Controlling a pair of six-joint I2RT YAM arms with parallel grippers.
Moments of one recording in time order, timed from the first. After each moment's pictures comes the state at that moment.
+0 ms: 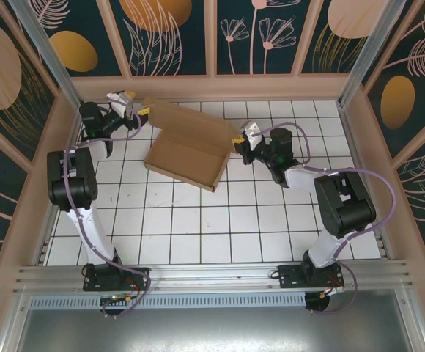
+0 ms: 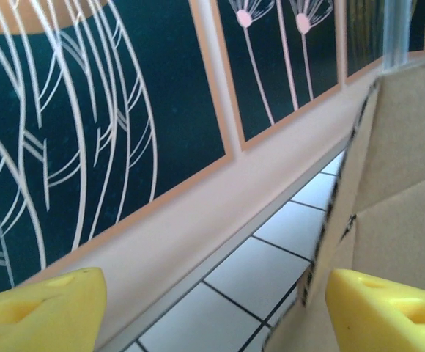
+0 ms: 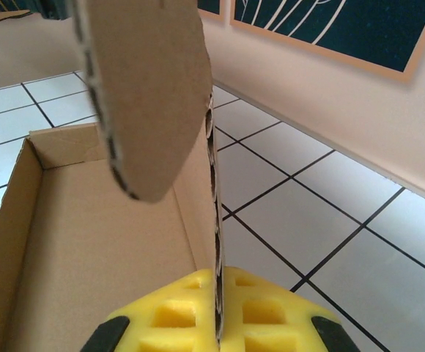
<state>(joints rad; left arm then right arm) 0.14 2.06 1.29 0.77 0.93 0.23 0.35 1.70 0.83 0.60 -0.55 -0.21</state>
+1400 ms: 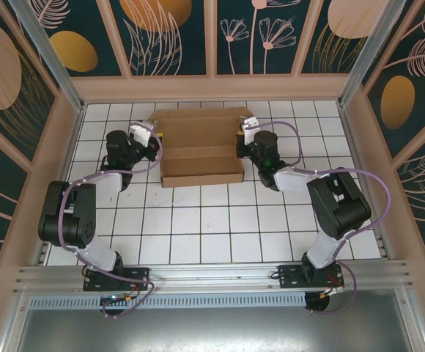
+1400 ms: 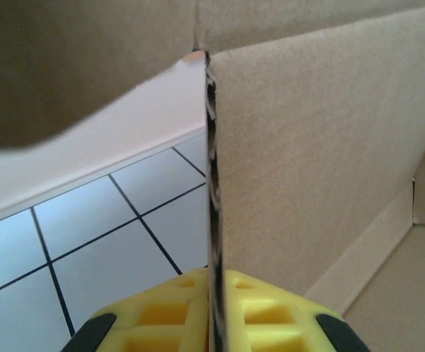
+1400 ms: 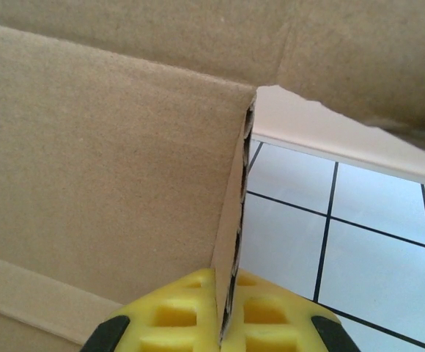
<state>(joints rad) -0.12 1.61 0.74 0.63 0.46 0.13 0.50 1.71 0.86 0.60 0.09 -0.02</state>
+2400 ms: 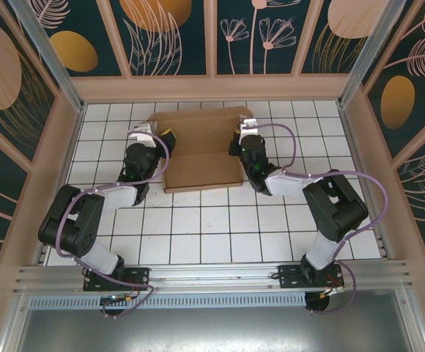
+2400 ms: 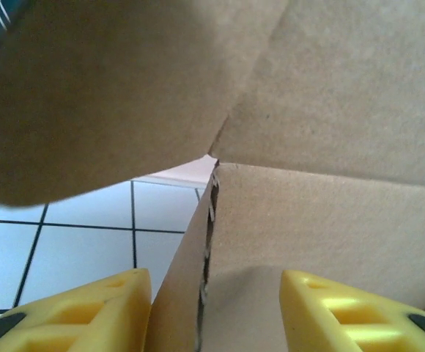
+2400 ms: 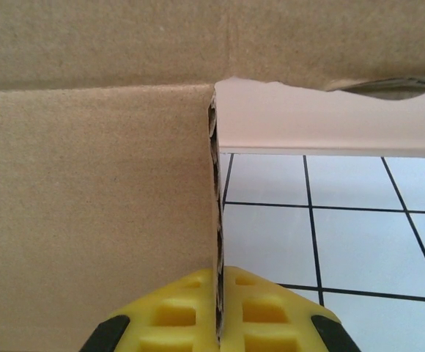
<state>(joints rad) -0.35 1.58 0.64 0.88 -0.07 -0.41 0.62 1.71 0.88 0.60 0.38 0.19</state>
